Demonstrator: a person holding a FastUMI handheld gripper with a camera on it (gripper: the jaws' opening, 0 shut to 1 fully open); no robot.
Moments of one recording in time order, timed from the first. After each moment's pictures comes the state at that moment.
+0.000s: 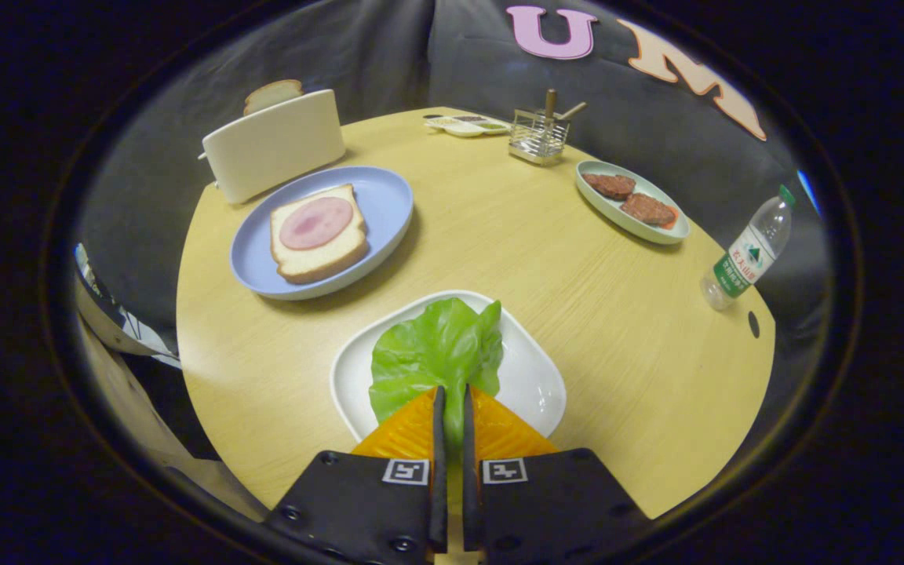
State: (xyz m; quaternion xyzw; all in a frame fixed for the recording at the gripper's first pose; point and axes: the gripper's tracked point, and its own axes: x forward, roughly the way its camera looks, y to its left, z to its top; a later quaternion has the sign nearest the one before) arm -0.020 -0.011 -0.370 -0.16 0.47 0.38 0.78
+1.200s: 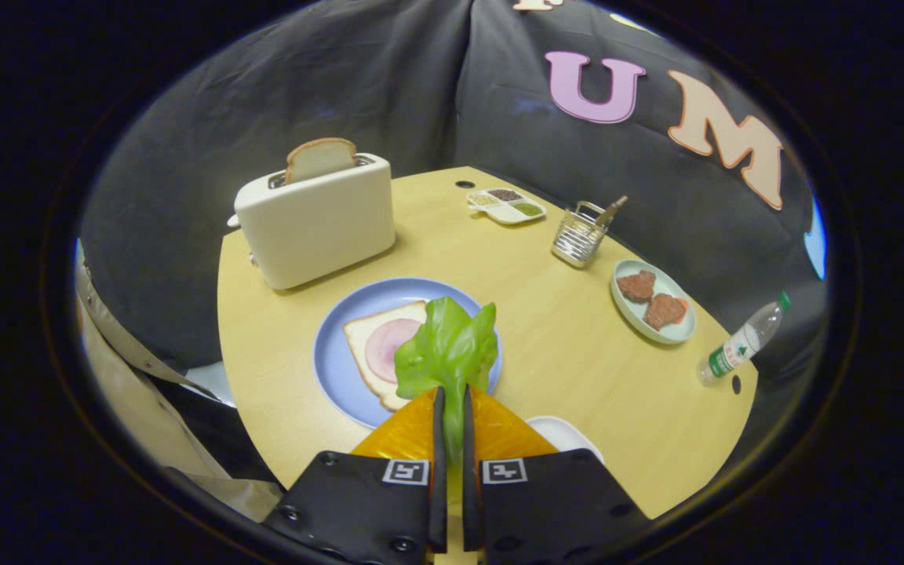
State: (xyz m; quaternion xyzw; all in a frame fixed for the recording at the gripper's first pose) arm -0.023 0.128 -0.269 -0.15 0.39 0.40 0.82
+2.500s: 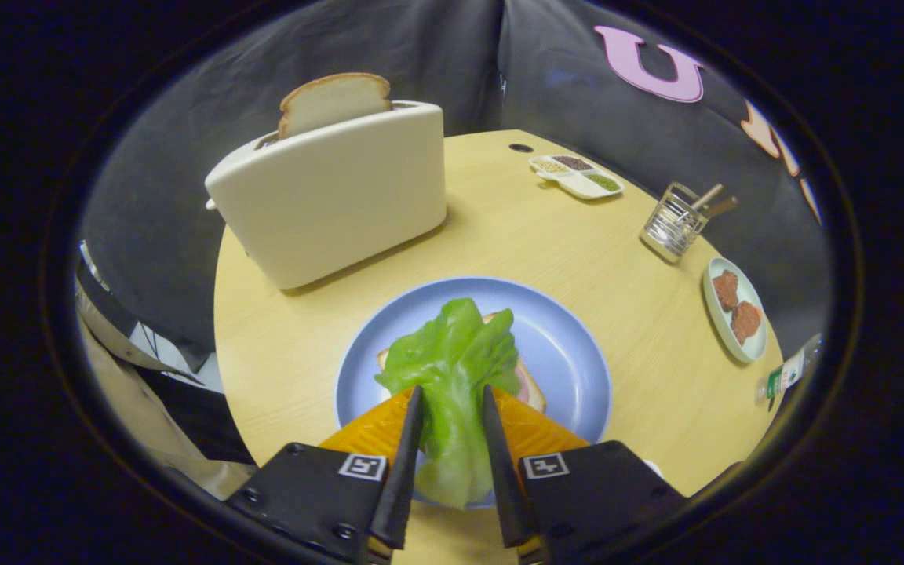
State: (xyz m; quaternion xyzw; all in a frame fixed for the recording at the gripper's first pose) arm -0.037 0.221 -0.333 -0.17 0.45 0.43 0.76
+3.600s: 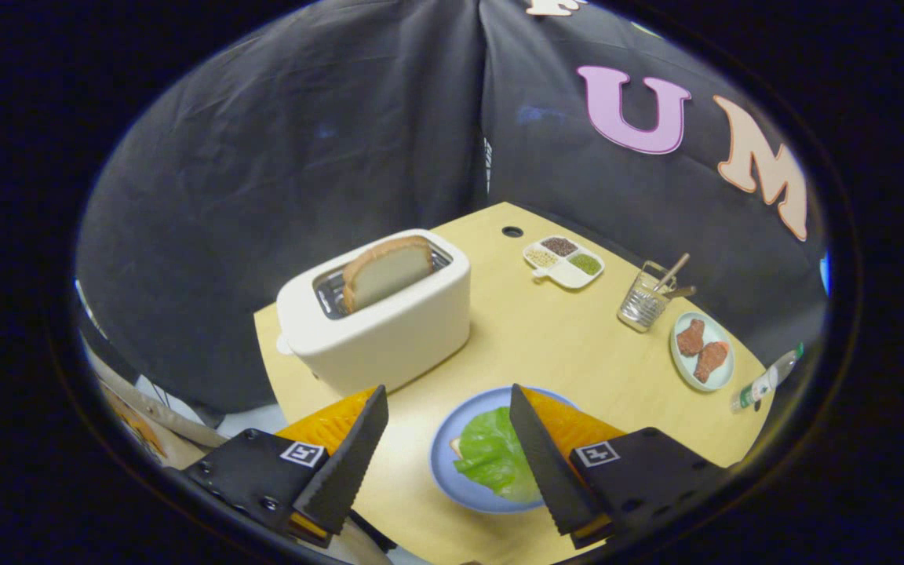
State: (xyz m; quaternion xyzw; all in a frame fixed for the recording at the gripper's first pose) arm -0.023 0.299 -0.176 -0.08 0.40 0.40 0.82
